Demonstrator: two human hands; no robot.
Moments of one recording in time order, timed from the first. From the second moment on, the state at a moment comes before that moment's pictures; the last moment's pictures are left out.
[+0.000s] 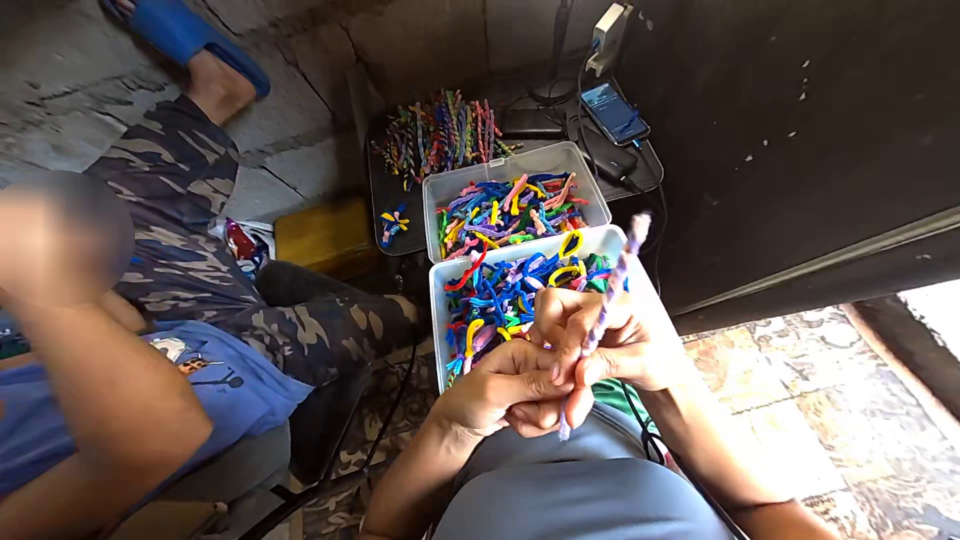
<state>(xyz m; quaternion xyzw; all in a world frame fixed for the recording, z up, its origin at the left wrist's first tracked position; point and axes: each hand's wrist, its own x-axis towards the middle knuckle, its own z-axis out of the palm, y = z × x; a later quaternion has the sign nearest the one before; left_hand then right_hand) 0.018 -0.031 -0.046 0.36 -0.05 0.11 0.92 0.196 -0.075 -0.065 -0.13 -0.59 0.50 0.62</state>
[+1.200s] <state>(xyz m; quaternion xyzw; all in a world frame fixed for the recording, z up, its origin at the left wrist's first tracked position) 0.015 -0.041 -0.058 0.61 0.11 0.25 0.75 0.211 -0.079 -0.063 -0.27 -0.57 0.49 0.60</state>
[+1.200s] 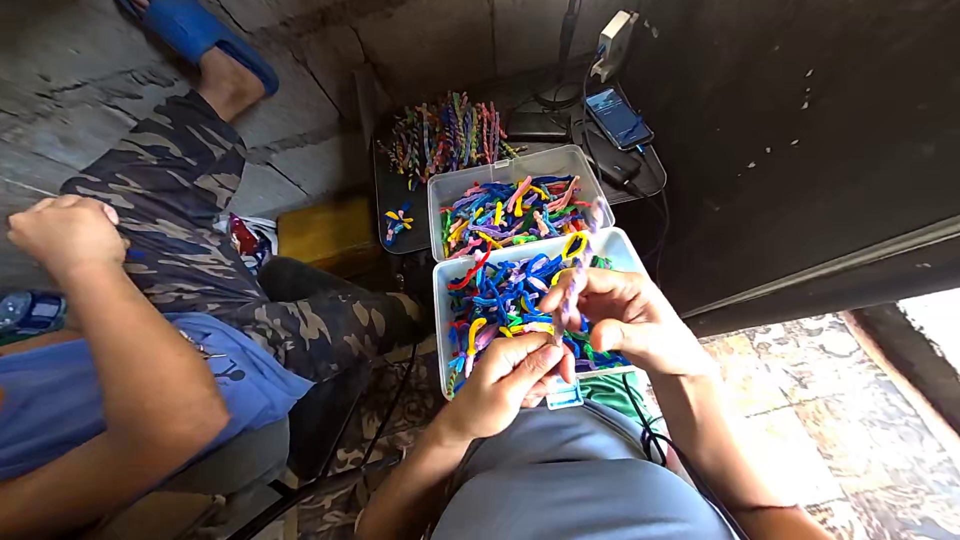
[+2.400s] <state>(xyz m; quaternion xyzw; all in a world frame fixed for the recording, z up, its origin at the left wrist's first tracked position) 0.032 -0.043 -0.054 0.83 0.24 0.36 0.36 0.184 -0.082 -0.062 -0.39 -0.47 0.39 0.69</state>
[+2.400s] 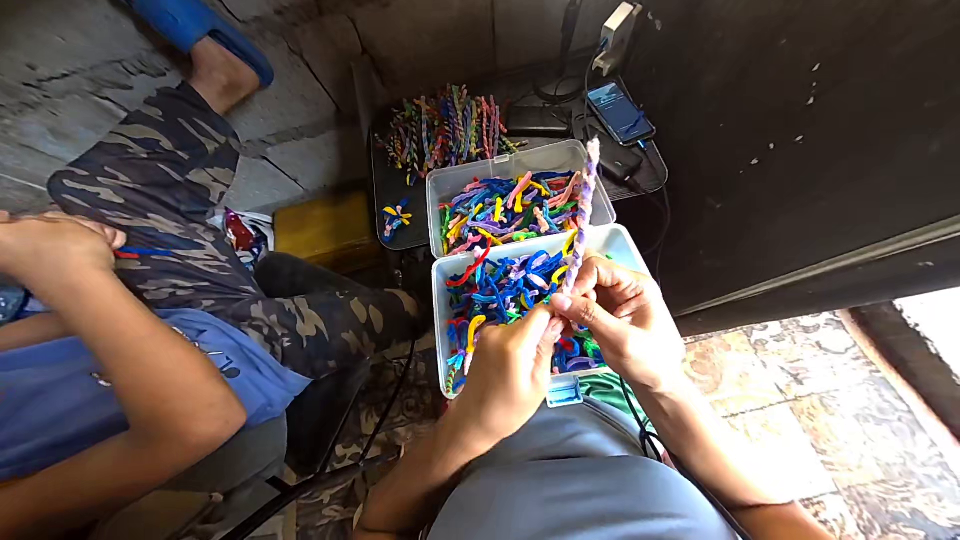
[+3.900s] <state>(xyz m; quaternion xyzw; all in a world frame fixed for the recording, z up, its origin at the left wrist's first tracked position) 0.015 -0.042 -0.077 0.84 0.27 0.45 0.16 0.158 -0.071 -0.069 -0.39 -0.43 0.45 0.68</state>
